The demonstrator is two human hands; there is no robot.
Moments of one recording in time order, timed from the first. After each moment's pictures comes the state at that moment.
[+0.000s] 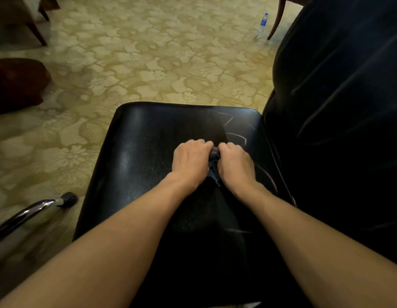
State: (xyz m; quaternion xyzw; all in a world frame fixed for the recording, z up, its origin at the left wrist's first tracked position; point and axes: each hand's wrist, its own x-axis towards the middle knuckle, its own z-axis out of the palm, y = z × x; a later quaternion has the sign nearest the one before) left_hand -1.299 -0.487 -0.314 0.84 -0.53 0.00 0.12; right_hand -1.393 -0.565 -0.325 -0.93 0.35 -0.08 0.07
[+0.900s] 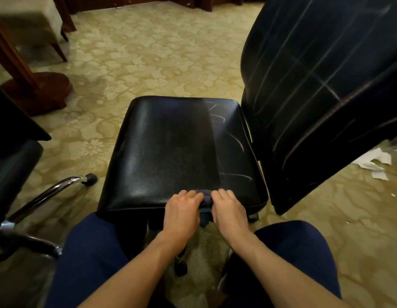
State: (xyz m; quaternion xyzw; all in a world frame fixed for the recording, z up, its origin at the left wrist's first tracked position) left_hand -1.482 -0.295 -0.334 0.84 -0.53 -0.01 0.15; right_hand -1.587 -0.386 -0.338 -0.94 0.32 -0.10 0.09
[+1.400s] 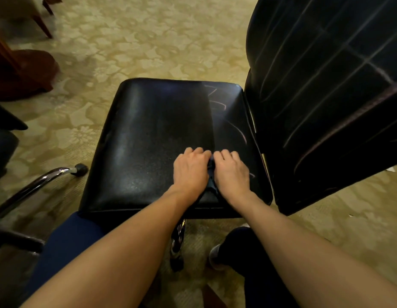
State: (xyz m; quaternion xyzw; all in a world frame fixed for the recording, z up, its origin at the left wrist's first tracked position) left_hand -1.438 -0.396 -0.323 0.85 -0.51 0.02 0.14; right_hand -1.529 -0.470 -0.343 -0.93 0.34 -0.15 0.01
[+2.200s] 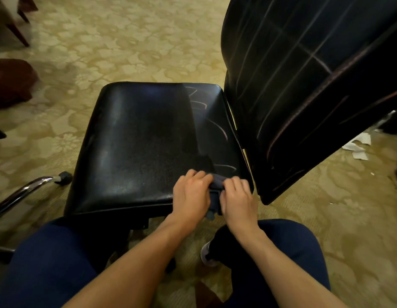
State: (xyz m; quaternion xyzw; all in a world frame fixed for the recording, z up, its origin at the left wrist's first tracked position) left_hand -1.504 -0.365 -0.342 0.81 -0.55 0.01 0.21; right_hand -1.624 -0.430 -0.363 -0.90 0.39 -0.21 0.01
